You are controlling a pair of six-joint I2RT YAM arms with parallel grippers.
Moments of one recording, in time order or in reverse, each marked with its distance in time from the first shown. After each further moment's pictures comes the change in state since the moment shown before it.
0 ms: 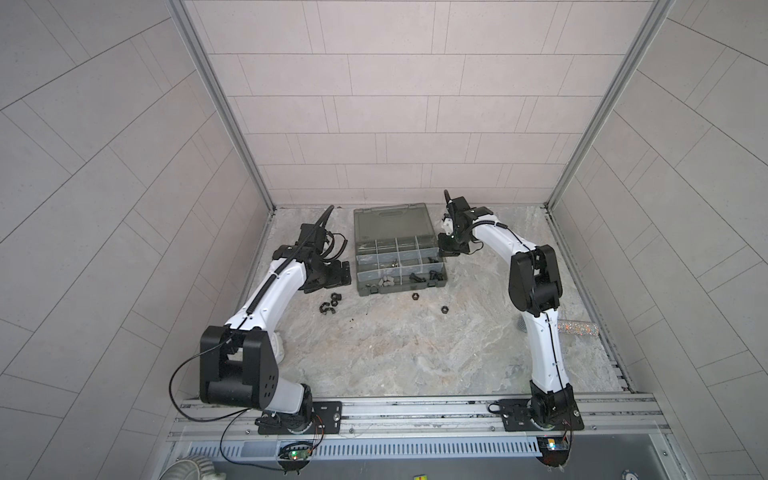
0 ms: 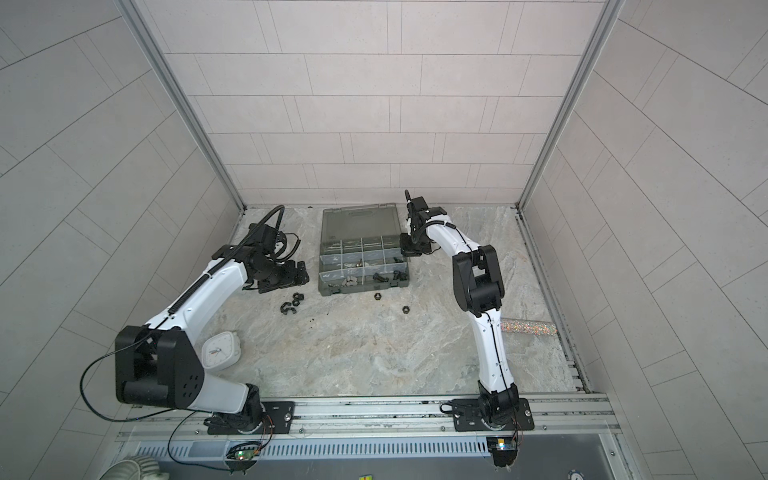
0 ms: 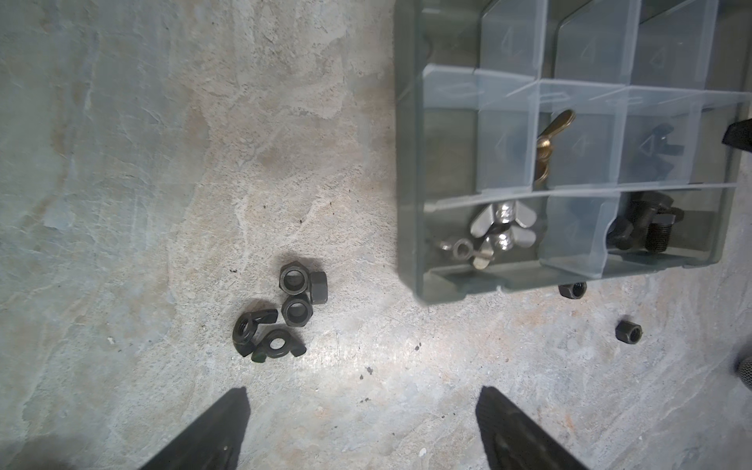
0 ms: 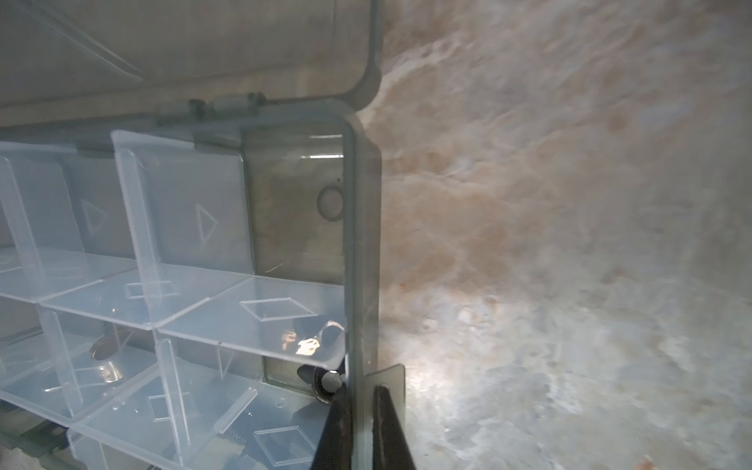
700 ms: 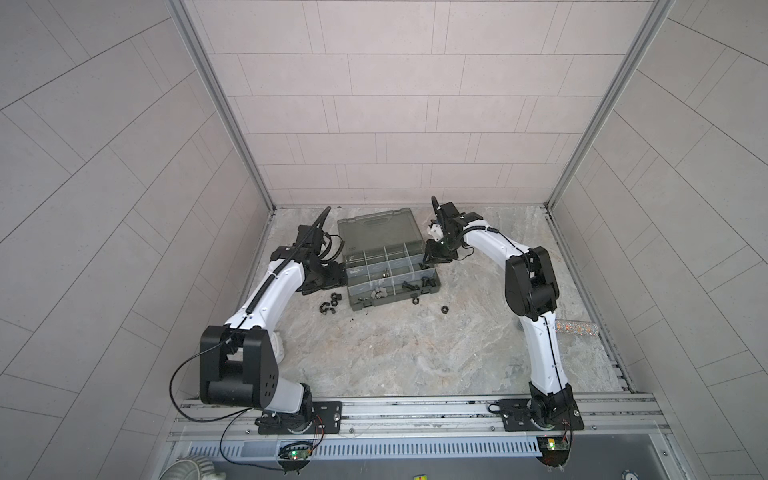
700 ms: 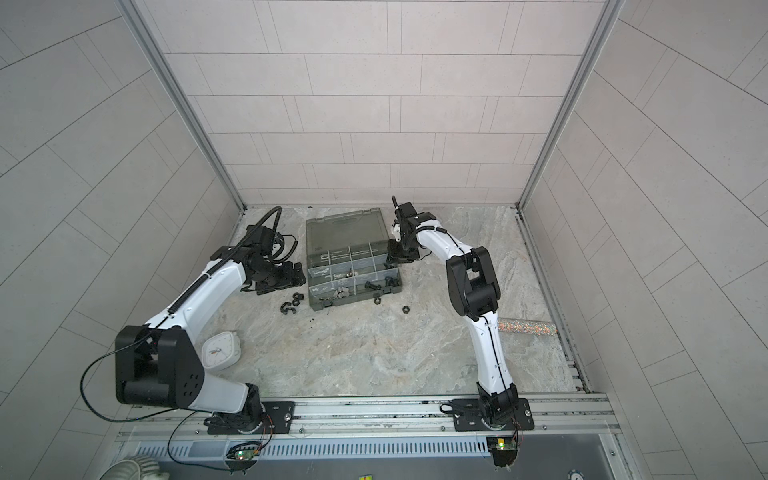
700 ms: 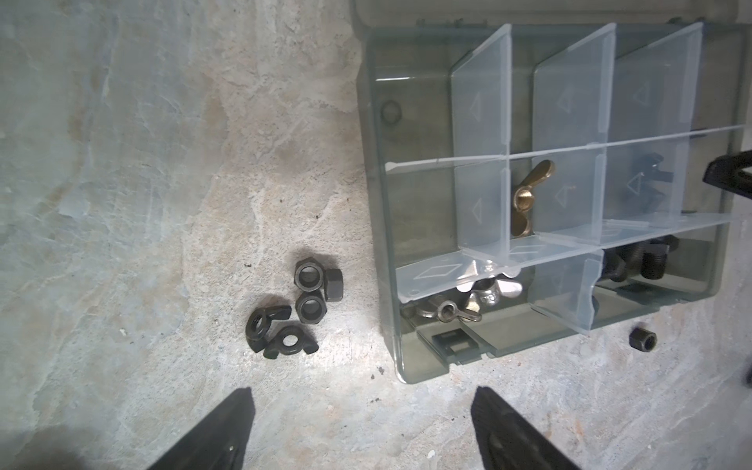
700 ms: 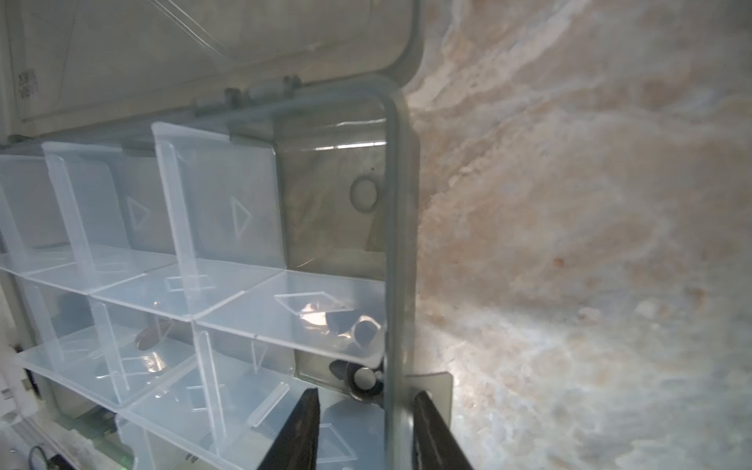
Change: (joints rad) left arm 0.026 0.000 -0.025 0.002 -0.018 -0.003; right arm 0.061 -0.041 -0.070 0.041 -0.087 0.023
